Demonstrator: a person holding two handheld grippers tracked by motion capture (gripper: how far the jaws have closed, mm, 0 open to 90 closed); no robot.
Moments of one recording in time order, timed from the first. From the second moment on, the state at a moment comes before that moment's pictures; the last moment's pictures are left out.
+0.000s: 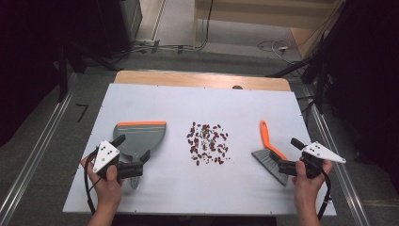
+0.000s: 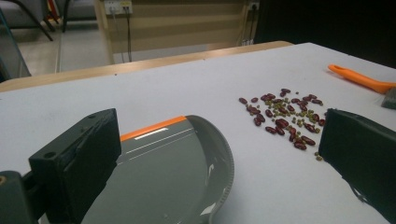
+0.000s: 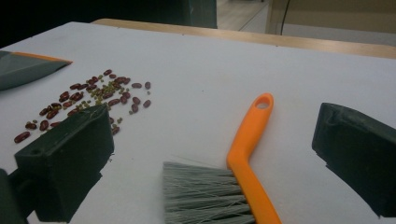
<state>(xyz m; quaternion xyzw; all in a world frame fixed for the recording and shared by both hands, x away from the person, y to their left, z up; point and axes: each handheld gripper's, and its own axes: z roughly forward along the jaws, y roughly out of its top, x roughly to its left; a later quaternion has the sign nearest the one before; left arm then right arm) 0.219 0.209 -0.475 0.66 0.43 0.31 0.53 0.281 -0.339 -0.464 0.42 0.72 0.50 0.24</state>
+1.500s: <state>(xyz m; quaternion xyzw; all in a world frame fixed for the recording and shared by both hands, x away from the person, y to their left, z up) 0.220 0.205 -0.480 0.67 0.43 0.31 0.53 0.369 -0.310 -0.470 0.55 0.77 0.29 0.12</state>
